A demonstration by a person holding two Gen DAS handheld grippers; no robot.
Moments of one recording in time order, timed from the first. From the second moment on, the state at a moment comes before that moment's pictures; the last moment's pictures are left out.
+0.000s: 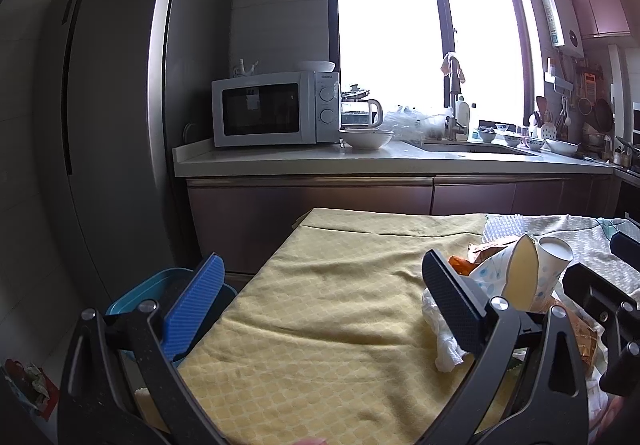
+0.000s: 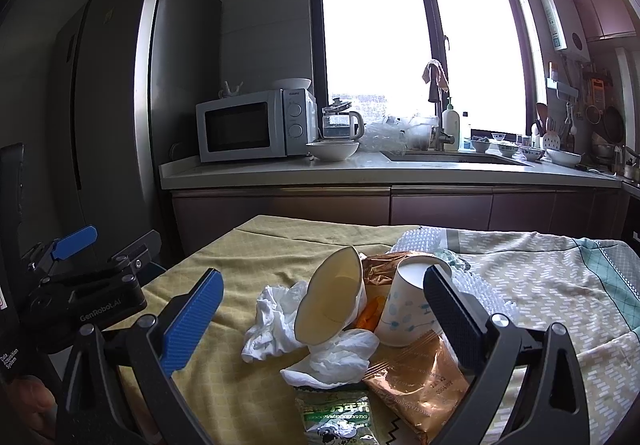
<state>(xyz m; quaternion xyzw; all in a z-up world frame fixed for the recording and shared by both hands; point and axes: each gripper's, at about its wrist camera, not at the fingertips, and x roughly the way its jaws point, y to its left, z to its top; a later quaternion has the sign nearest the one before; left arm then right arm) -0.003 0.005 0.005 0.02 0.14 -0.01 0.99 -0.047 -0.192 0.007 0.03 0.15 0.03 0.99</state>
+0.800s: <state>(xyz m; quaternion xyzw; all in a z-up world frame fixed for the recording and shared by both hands) -0.006 0.001 0.004 0.02 0.14 -0.01 0.99 -0.046 -0.193 0.004 0.03 0.15 0.03 0.99</state>
